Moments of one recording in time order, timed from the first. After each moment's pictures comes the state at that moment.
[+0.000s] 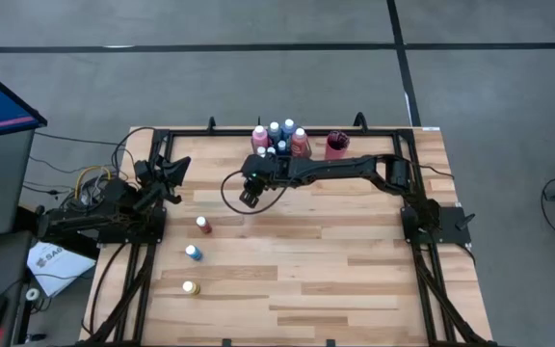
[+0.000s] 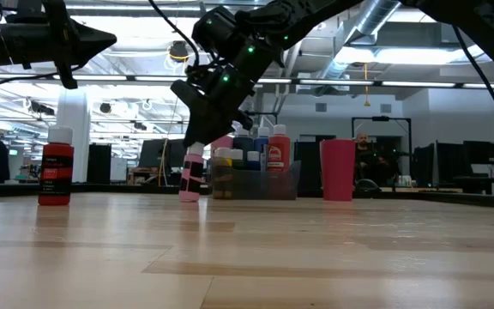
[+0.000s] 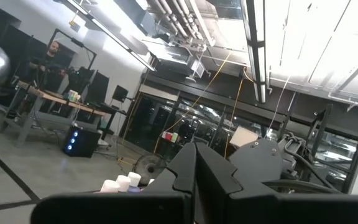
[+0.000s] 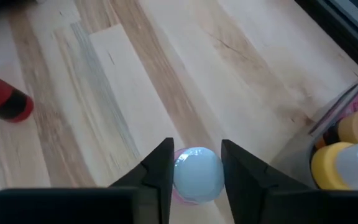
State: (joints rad) left arm 0.18 0.02 0.01 0.45 -0.42 -0.24; right arm -0.14 2.21 1.80 -0.43 0.21 0.25
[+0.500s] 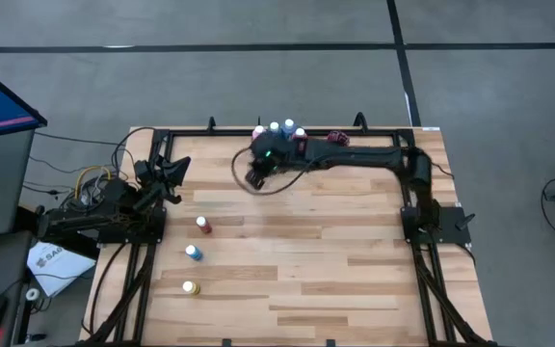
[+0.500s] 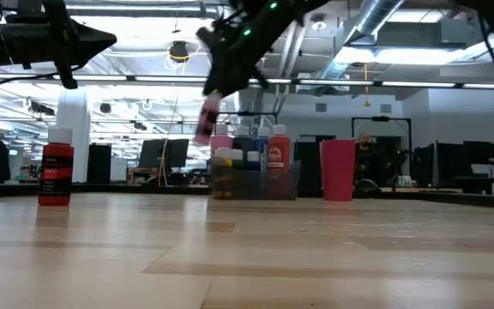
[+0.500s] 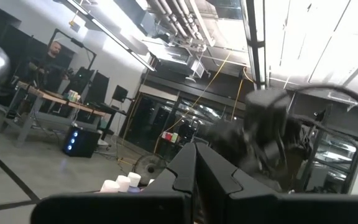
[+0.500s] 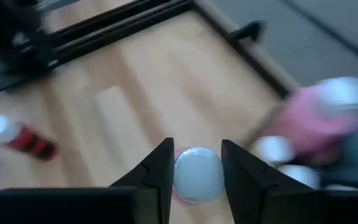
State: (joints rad) left arm 0.18 0.02 0.01 0.45 -0.42 -0.24; right arm -0.18 2.02 1.81 -0.51 0.22 0.26
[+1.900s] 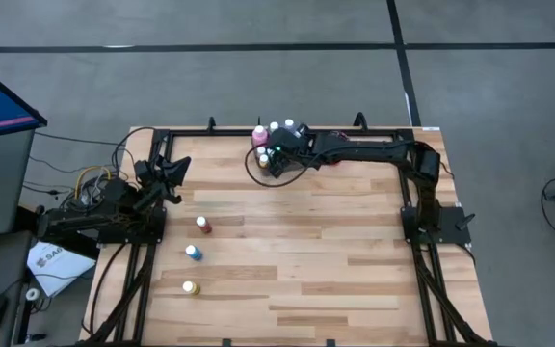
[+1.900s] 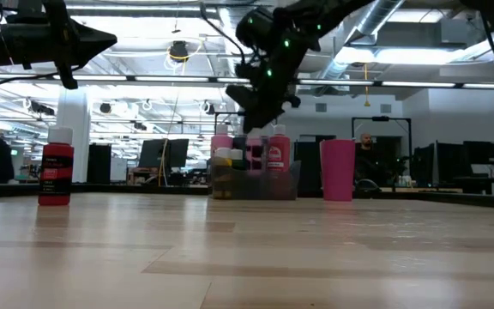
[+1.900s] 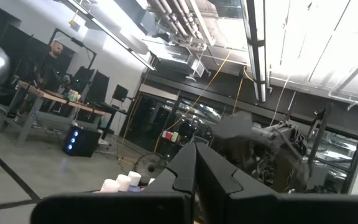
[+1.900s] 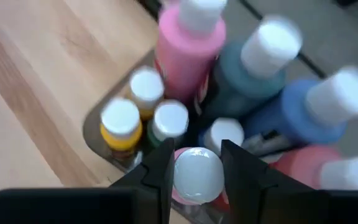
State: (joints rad) left arm 0.18 0.02 0.01 0.45 -0.42 -0.24; right arm -0.28 1.97 1.60 -0.52 0.45 0.21
